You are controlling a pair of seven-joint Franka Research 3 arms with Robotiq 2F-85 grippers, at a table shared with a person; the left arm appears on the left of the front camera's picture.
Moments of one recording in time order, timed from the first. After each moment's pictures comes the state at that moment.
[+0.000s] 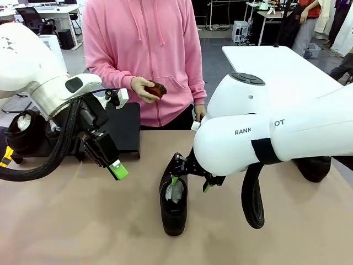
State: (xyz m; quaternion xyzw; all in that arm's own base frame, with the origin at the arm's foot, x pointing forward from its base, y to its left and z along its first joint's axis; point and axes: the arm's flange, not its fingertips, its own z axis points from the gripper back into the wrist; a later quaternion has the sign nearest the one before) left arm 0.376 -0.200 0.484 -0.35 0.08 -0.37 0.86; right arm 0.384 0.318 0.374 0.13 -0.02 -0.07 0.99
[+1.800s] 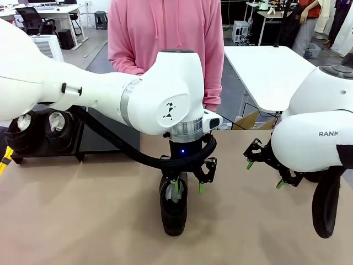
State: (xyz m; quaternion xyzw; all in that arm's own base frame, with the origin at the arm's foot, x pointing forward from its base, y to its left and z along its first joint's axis) left arm 0.382 -0.432 0.416 -0.06 0.05 -0.13 0.99; right arm 0.384 0.139 0.390 0.07 -0.07 -0.37 0.92
